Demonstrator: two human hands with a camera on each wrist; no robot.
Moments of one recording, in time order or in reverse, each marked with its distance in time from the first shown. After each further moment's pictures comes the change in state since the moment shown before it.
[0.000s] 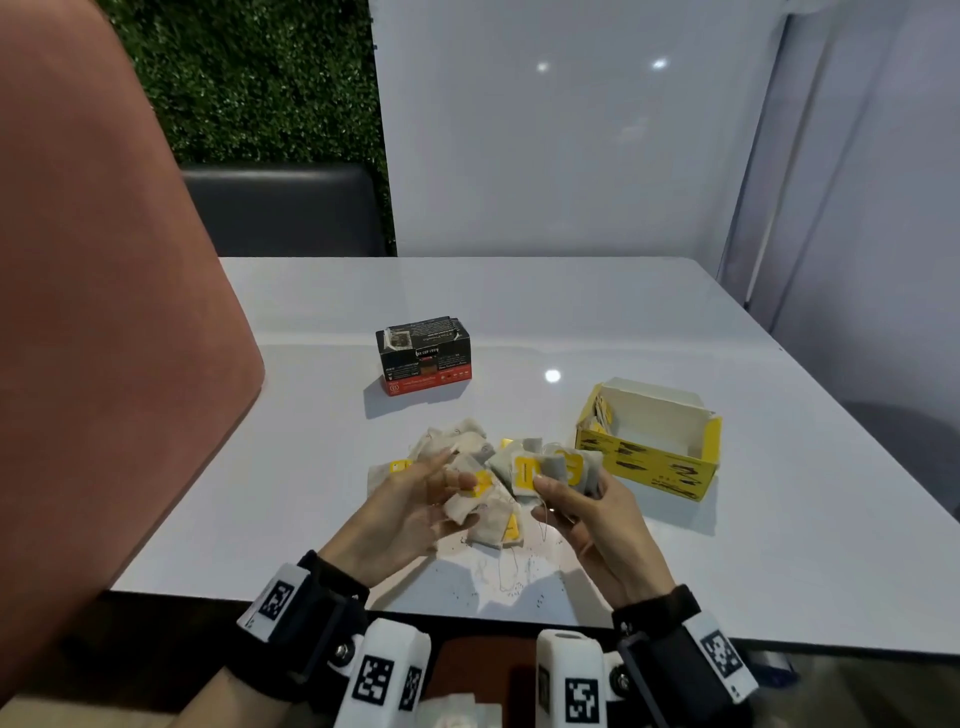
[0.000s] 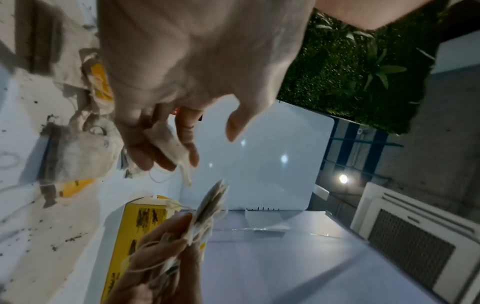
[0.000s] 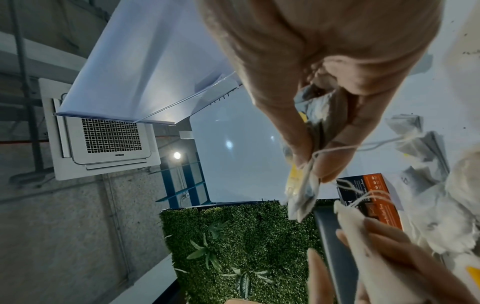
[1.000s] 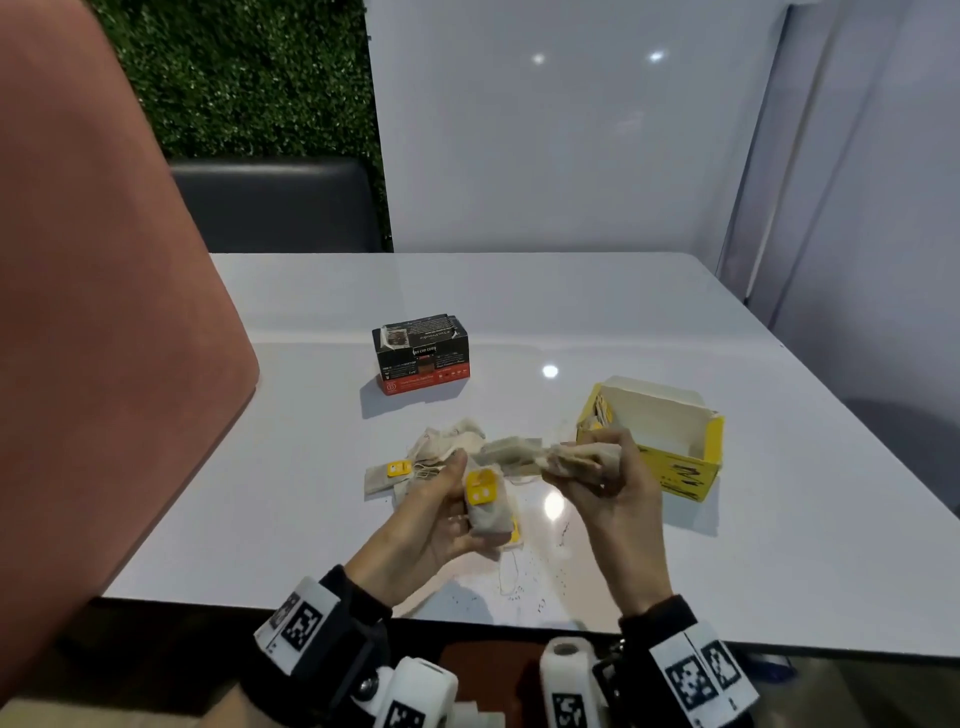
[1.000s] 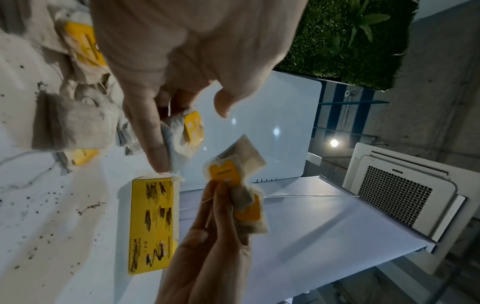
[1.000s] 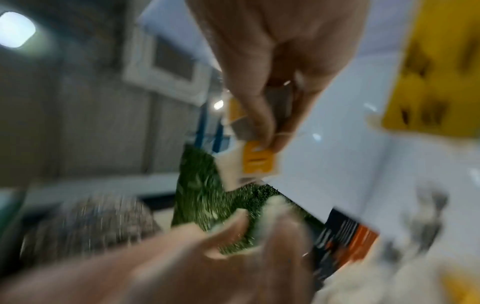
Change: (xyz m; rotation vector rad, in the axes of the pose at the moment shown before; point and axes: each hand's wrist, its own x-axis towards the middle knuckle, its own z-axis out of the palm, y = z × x) left_hand 0.001 -0.011 0.020 0.041 0.006 0.024; right_hand -0.004 -0.006 0.004 -0.441 0.092 -0.528
